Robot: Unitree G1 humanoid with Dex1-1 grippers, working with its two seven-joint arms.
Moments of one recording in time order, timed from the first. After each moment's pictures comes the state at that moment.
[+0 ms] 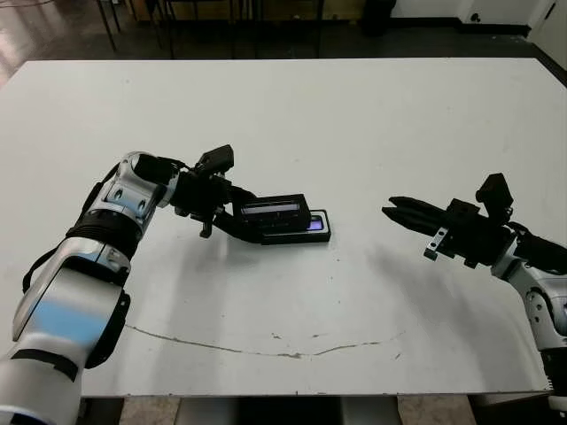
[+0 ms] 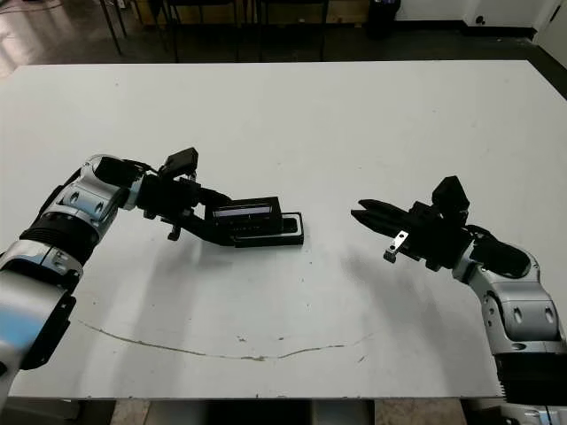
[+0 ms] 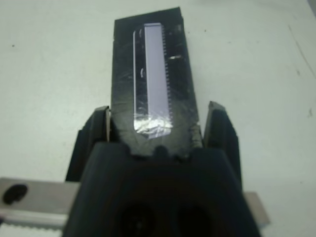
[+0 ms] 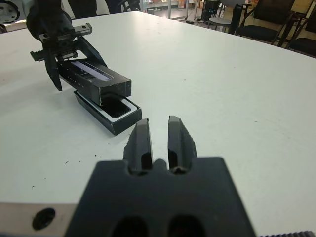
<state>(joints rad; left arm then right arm) -0.90 0.42 -0.31 0.95 0.00 -0.06 -1.41 -0.21 -0.60 -0.06 0.08 0.37 0.21 0.92</state>
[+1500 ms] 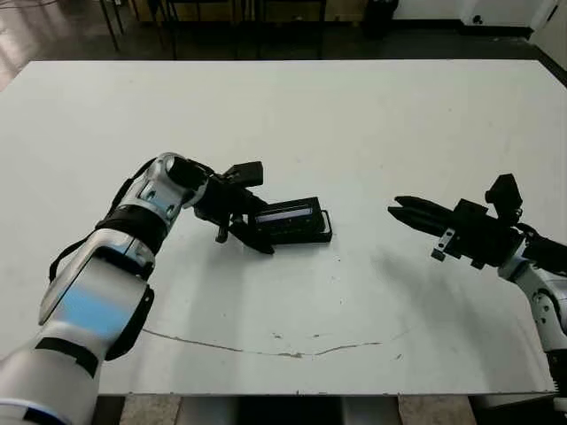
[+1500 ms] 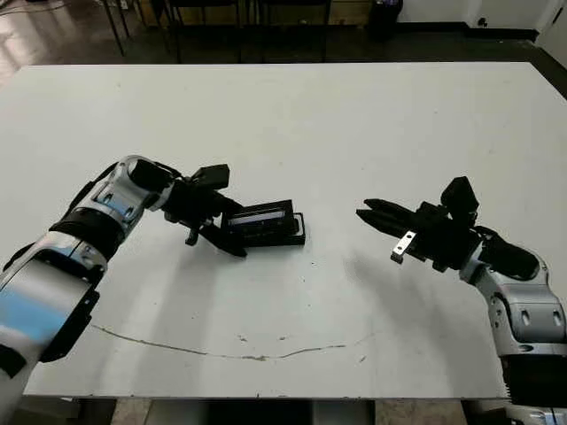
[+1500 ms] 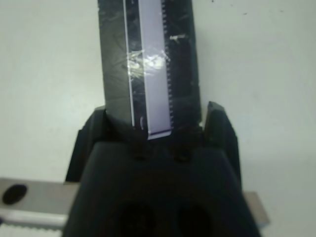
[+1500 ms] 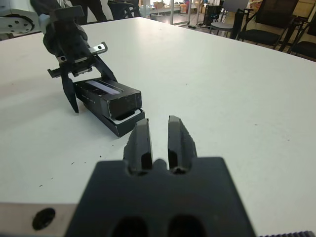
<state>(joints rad) -0.98 0.31 -0.40 1.08 0.16 -0.12 -1.33 -0.19 -0.62 -0.08 0.07 0.40 0.21 0.94</state>
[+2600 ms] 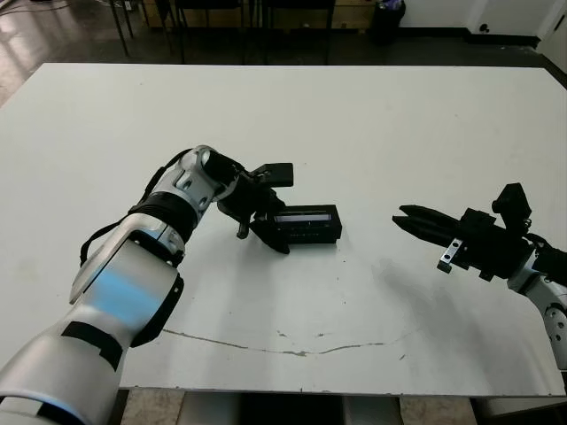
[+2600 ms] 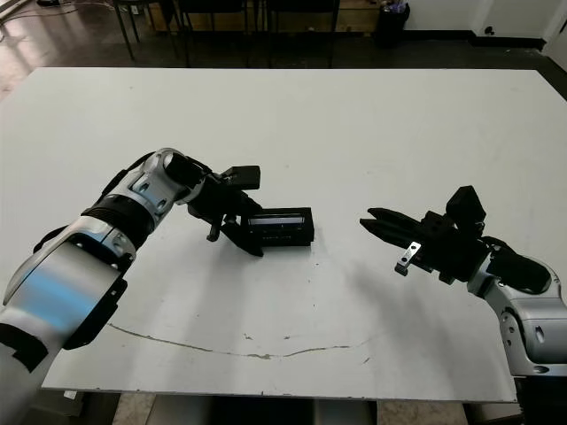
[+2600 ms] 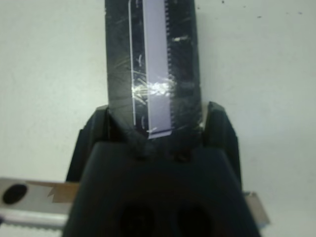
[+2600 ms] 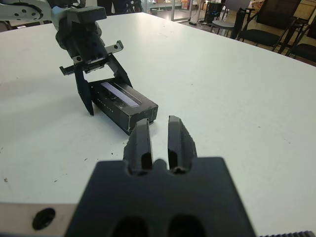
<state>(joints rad) -1.07 0.20 -0.45 1.16 0.25 -0.07 -1.27 -0.11 -0.65 -0.10 -0.06 0.41 0.26 0.89</state>
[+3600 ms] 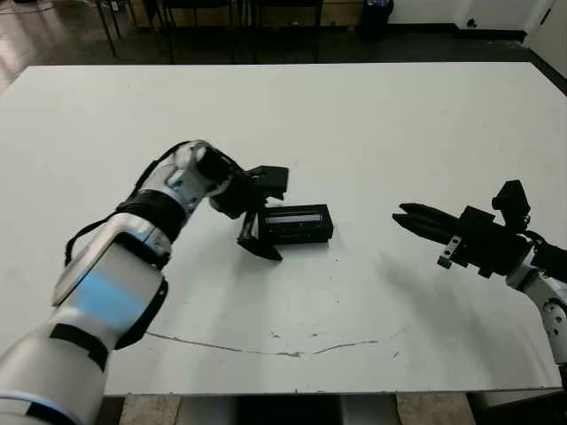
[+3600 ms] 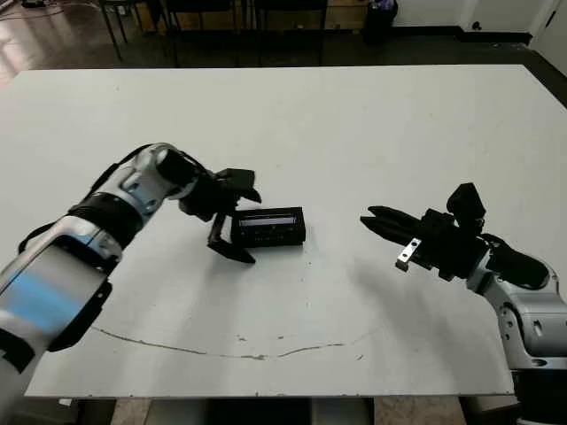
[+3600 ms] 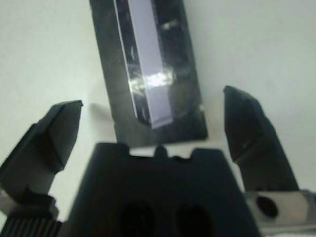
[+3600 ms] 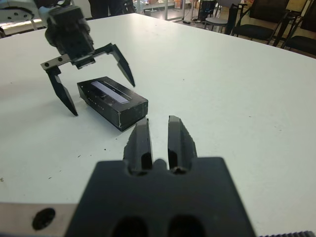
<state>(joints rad) -0.99 0.34 -0.50 1.02 0.24 -0.17 -1.32 -0.14 -0.64 -0.10 0.00 0.42 0.27 0.91</state>
